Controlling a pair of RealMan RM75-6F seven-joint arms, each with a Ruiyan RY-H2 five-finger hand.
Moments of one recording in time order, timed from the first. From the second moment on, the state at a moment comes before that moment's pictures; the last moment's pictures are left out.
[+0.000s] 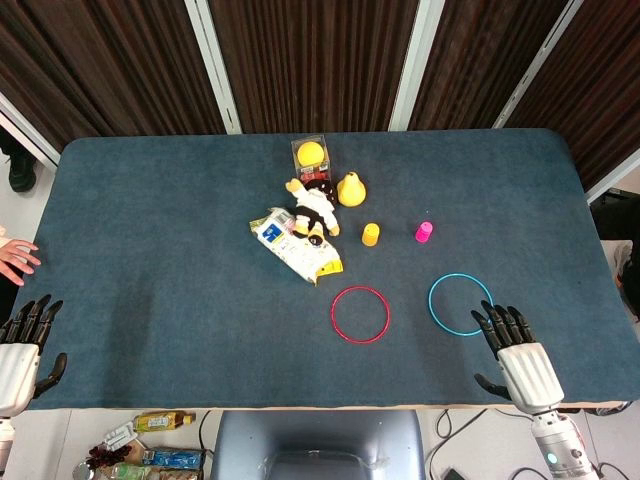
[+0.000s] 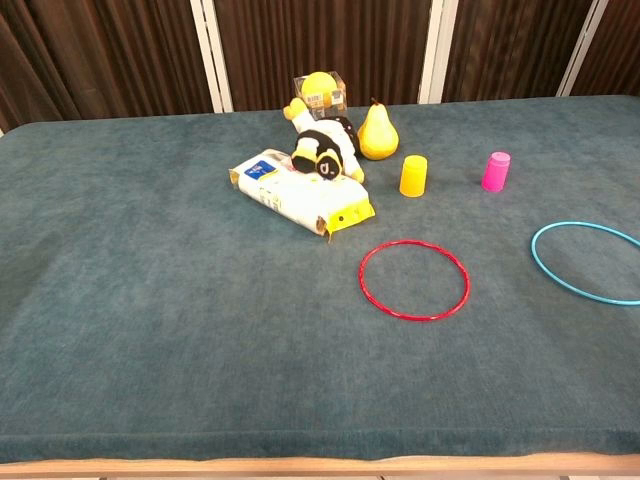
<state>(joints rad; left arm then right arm) -0.08 -1.13 -0.02 -1.57 1.52 1.51 0.11 0.10 -1.29 -0.04 -1.57 -1.65 1.45 -0.17</state>
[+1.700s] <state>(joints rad) -0.06 -1.09 -0.02 -1.57 1.54 1.53 0.02 0.53 -1.72 0.01 -1.13 -1.62 1.05 0.01</state>
